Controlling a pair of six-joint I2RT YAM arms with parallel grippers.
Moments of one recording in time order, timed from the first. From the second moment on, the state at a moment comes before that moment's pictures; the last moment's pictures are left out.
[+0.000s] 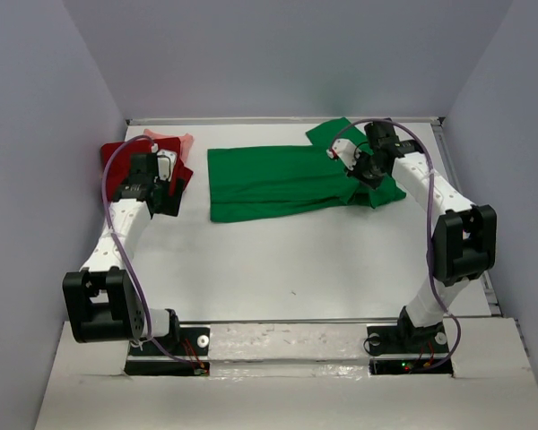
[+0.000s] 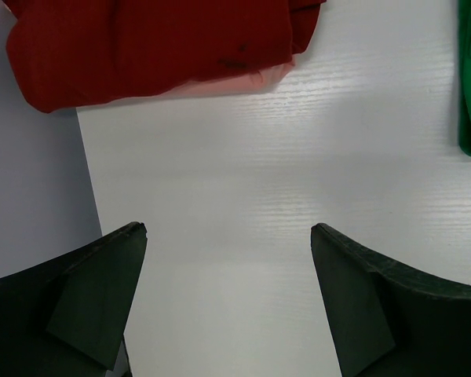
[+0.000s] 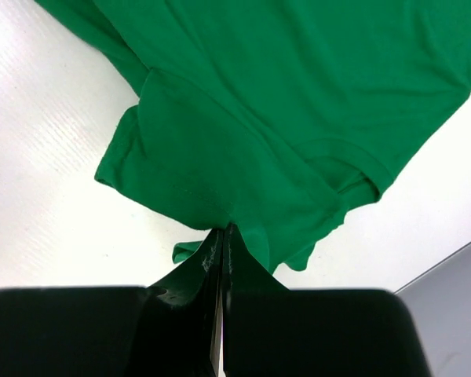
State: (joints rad) left arm 0.03 1.34 1.03 -0.56 -0.17 0.27; right arm 0.22 1.74 1.48 -0.81 -0.13 -0.87
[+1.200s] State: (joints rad) left arm 0.03 1.36 1.03 -0.57 -0.16 0.27; right arm 0.22 2.05 1.78 -0.64 -0.06 -0.83
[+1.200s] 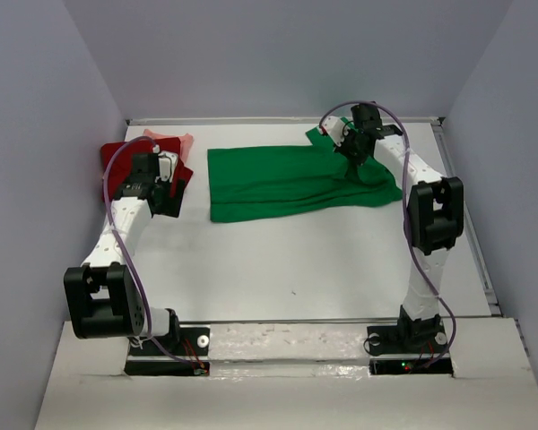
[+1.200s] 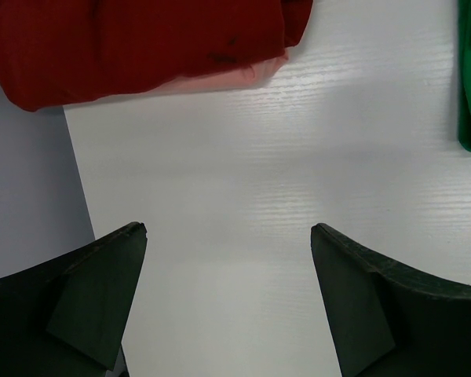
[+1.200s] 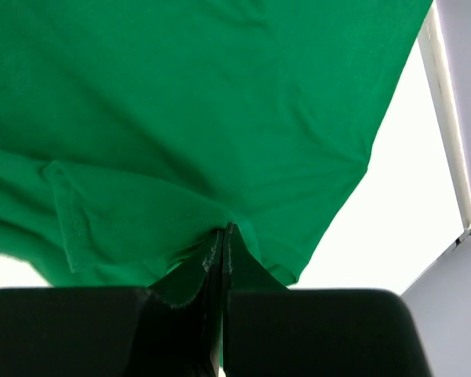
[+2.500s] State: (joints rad) left arm 0.03 1.40 1.03 -0.57 -0.16 0.27; right arm 0.22 2.30 2.07 -0.57 -0.02 -0.83
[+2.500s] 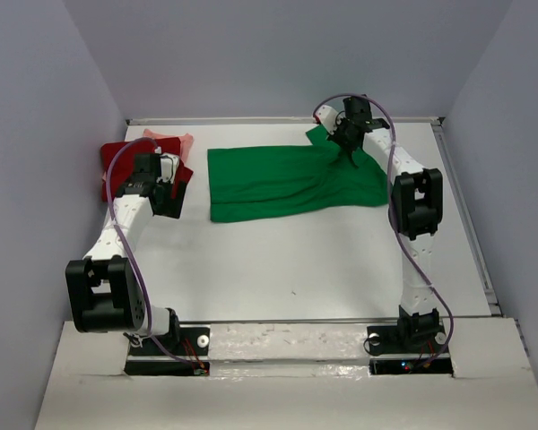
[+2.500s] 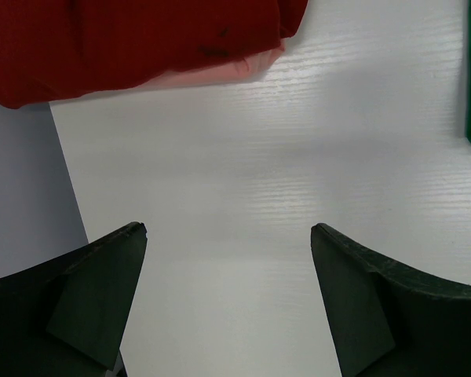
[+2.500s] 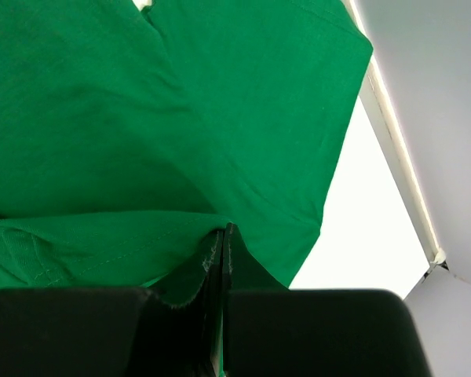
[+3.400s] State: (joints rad) left arm 0.03 1.41 1.03 -0.57 -0.15 0.27; right arm 0.22 2.39 2.15 -0.56 0.03 -0.83
